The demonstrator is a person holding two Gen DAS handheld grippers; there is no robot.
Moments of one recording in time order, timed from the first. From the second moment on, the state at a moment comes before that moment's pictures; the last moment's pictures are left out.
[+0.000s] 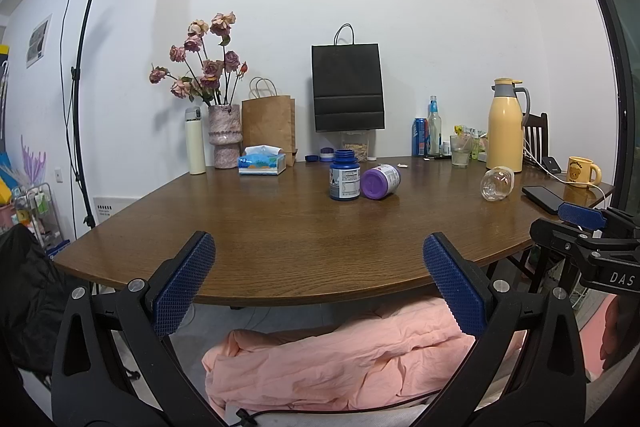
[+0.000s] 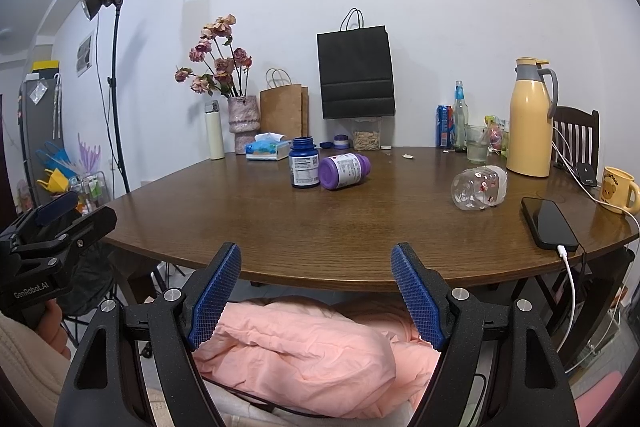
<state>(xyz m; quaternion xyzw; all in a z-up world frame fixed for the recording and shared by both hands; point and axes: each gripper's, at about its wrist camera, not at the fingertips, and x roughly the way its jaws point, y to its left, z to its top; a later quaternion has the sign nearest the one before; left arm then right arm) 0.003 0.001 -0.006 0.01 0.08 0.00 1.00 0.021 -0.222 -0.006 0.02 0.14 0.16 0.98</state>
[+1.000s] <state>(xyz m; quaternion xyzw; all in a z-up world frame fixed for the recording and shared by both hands) 0.221 -0.087 0.051 0.13 0.21 -0.22 0.95 0.188 -0.254 0.014 0.02 0.23 0.12 0.97</state>
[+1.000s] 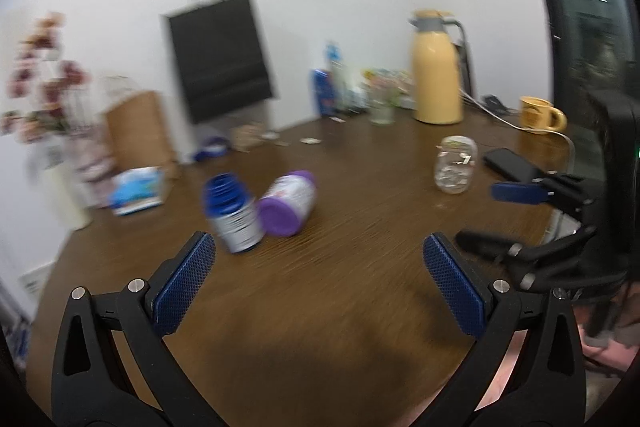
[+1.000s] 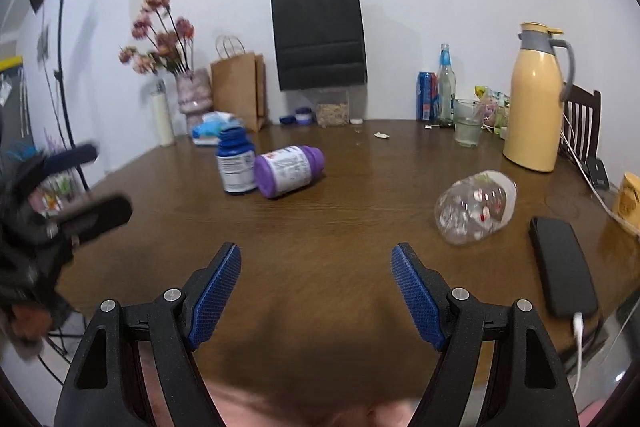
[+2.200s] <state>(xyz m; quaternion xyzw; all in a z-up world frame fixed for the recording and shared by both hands) 0.403 -0.178 0.063 0.22 0.40 -0.27 0.85 0.297 -0.310 0.035 0.03 0.23 0.14 0.96</state>
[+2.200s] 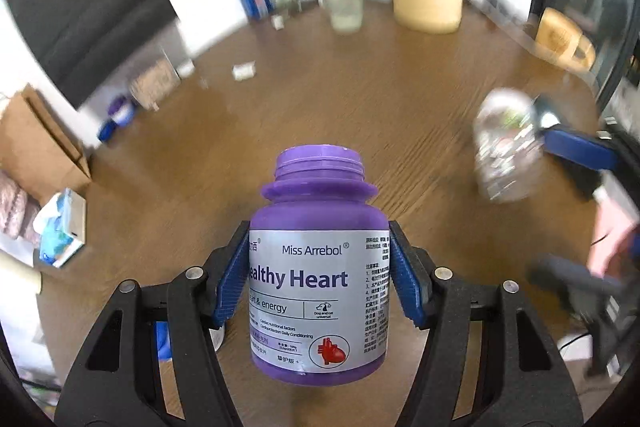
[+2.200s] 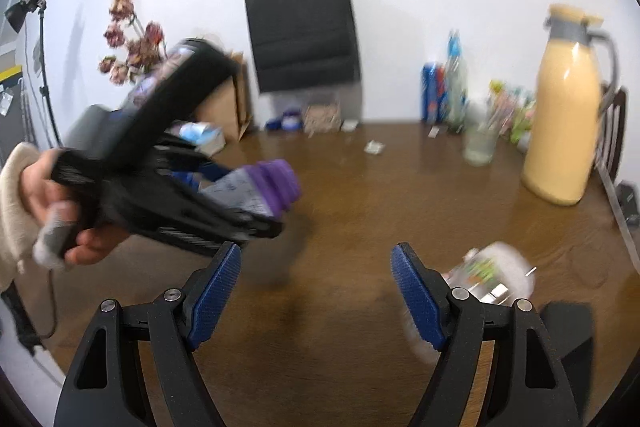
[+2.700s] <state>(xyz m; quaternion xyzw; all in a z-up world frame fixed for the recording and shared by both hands) 0.359 -0.043 0.121 0.08 0.23 -0.25 0.94 0.366 -0.212 0.142 0.17 0.24 0.39 0.87</state>
